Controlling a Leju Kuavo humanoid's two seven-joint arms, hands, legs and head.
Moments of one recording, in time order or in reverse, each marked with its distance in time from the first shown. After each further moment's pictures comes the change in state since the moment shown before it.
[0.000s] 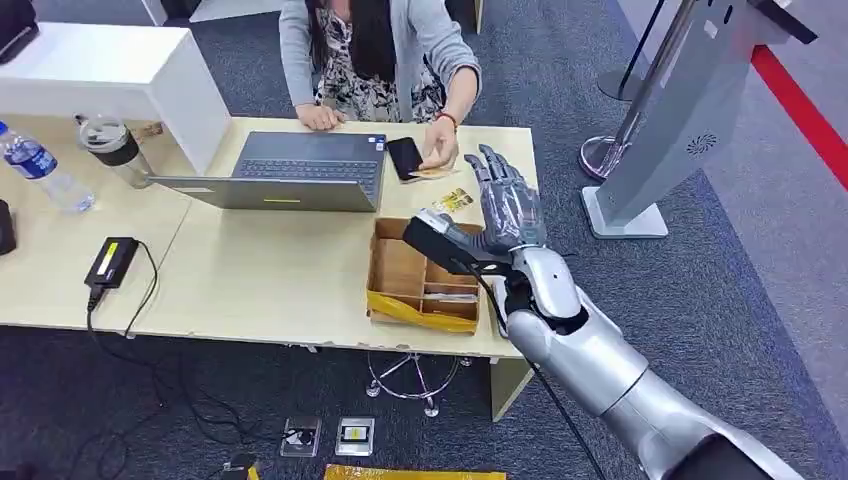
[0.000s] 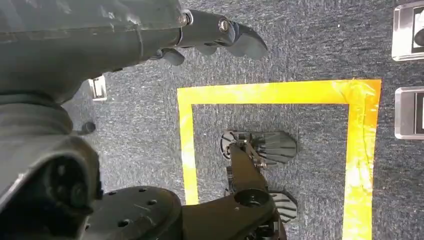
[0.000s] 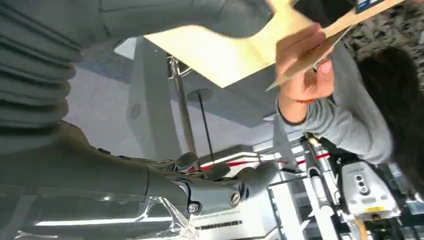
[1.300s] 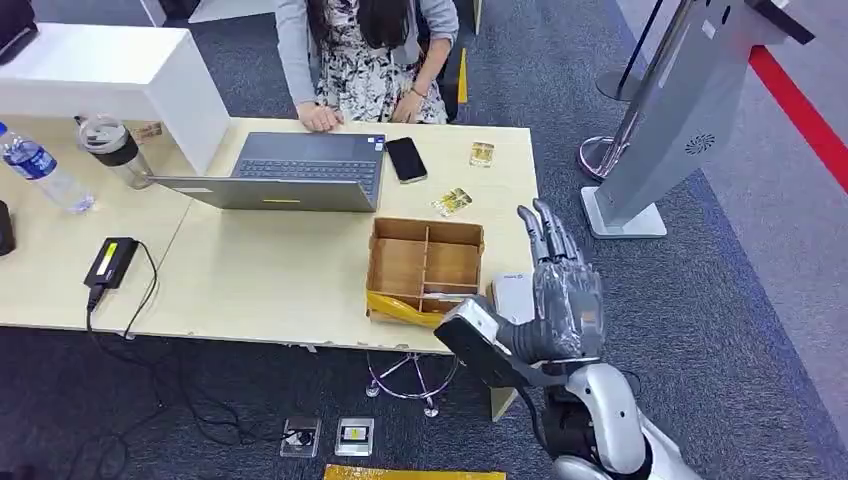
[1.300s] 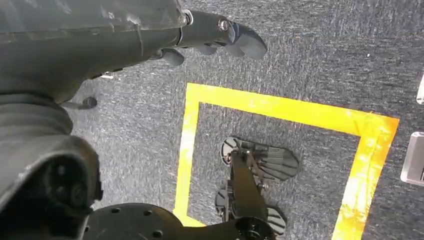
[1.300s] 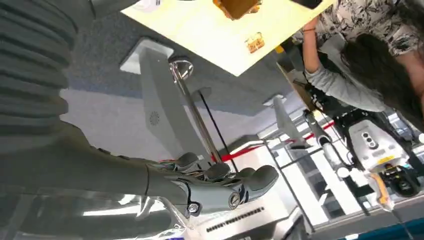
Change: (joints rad) left arm 0.069 0.018 0.082 0.001 0.077 0.049 -0.050; right arm 0.378 -0.222 -0.047 -0.740 0.168 0.047 0.254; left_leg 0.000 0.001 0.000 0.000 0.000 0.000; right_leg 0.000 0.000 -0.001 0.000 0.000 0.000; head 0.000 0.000
